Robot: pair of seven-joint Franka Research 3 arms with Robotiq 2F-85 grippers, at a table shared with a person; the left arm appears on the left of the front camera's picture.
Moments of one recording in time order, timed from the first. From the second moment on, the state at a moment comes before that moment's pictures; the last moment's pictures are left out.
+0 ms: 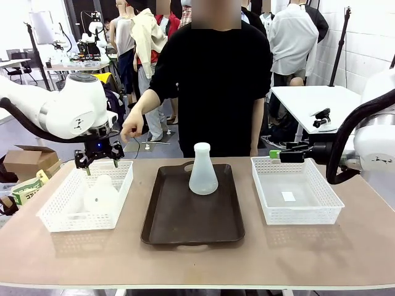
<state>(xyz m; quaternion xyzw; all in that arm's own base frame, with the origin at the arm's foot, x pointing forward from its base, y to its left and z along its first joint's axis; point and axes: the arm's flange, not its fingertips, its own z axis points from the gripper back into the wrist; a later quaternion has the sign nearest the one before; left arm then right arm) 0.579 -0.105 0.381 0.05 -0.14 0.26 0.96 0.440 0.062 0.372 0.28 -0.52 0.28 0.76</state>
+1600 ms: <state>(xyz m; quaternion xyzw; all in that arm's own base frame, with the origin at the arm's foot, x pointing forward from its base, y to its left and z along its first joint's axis) 0.609 -0.071 0.331 0.00 -0.04 0.23 0.97 0.440 0.063 0.372 0.28 -0.52 0.28 0.76</state>
